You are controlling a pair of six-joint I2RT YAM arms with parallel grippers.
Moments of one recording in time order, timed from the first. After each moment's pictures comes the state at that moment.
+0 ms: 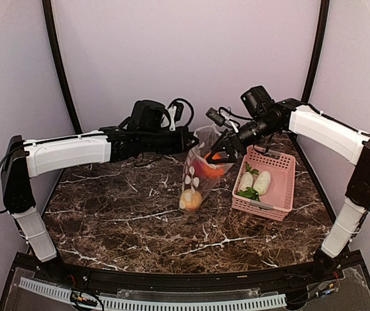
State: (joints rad) left arm -0.83 1.76 1.46 -0.10 0.15 -0.61; right arm 0.58 1.71 1.62 -0.82 -0.80 -0.31
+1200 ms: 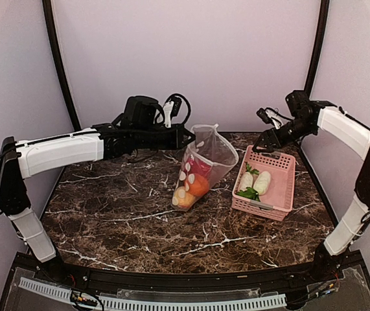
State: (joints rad) left arm -0.81 1.71 1.44 -0.10 0.17 -0.49; right arm 0.22 1.64 1.52 -0.93 -0.54 -0.29
